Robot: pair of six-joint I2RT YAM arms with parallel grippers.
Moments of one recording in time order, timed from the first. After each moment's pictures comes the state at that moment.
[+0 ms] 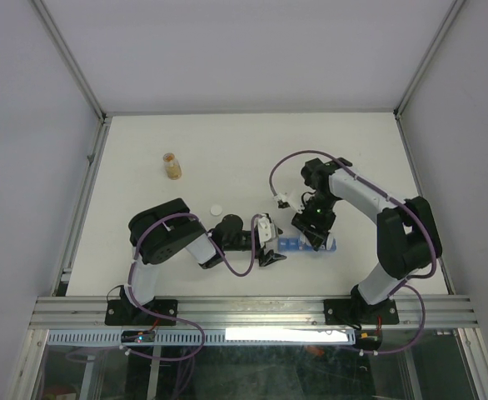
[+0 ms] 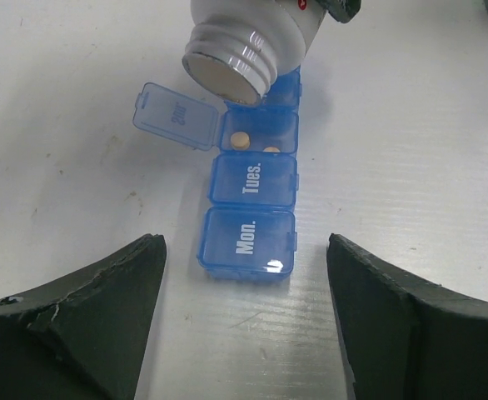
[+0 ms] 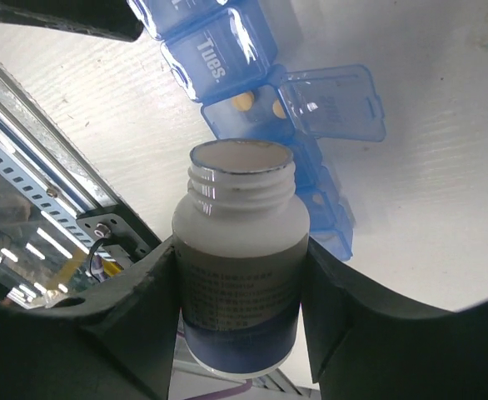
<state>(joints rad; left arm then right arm) -0.95 2.02 0.60 1.22 0.50 0.18 0.45 1.64 1.15 -1.23 -0.27 -0.69</state>
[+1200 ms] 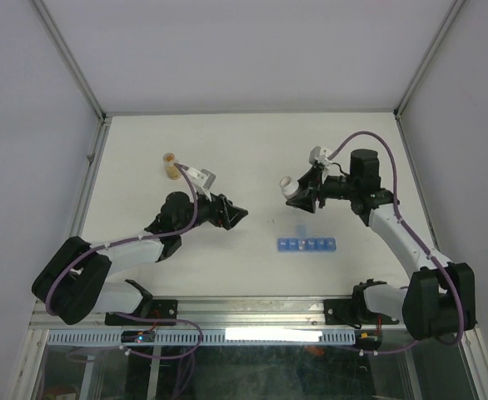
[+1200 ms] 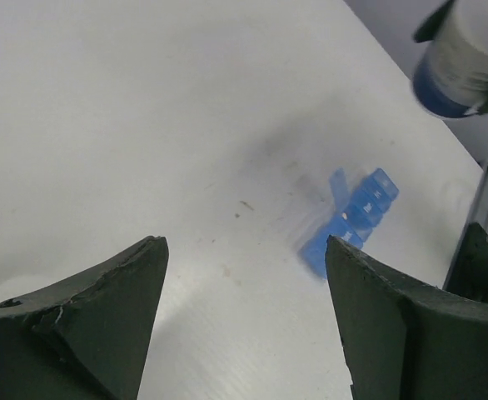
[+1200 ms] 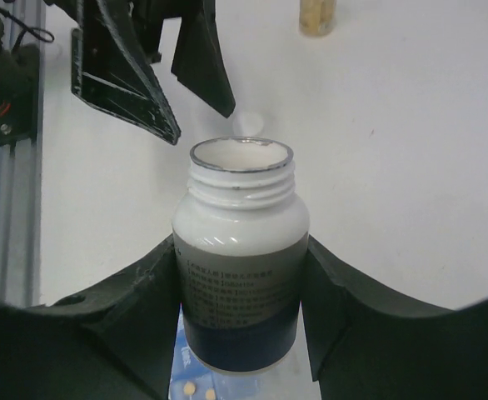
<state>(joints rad) -0.64 1.32 0.41 0.77 0.34 -0.41 0.20 1.21 0.84 -0.27 -1.06 -0.46</state>
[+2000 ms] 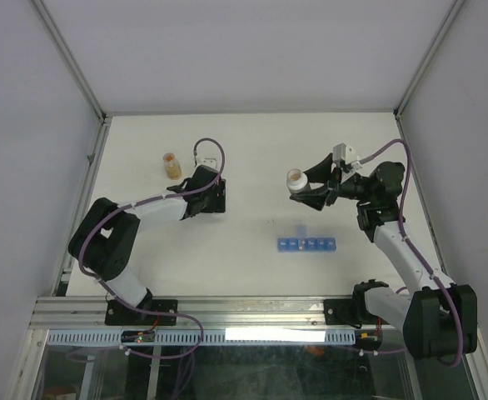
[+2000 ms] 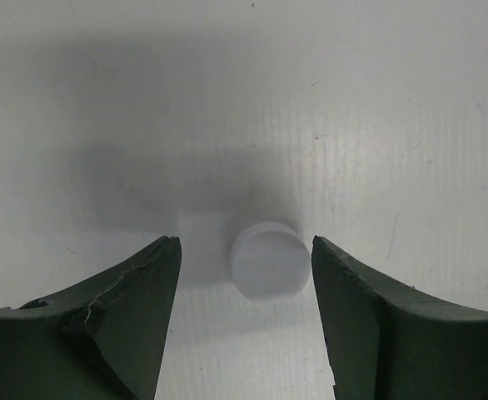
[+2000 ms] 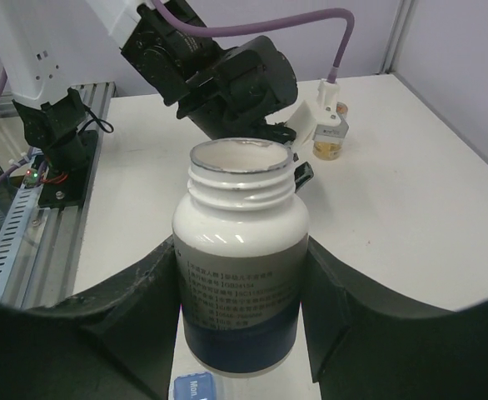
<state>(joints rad) -0.57 1.64 0.89 -0.12 -0.22 -0.44 0.14 1.06 0.63 0.62 -1.25 0.15</state>
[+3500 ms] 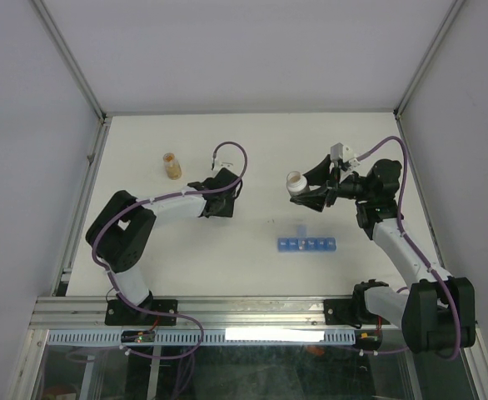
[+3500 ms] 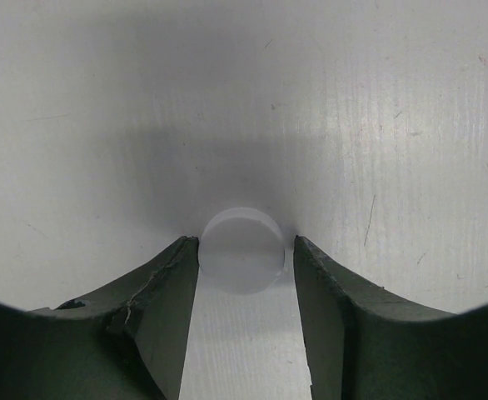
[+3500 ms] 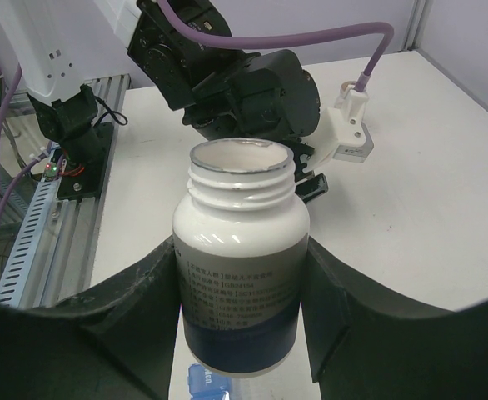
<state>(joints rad) -0.70 1.76 1.04 -0.33 -0.35 -0.48 0.13 1.10 0.63 0.58 -1.29 0.15</state>
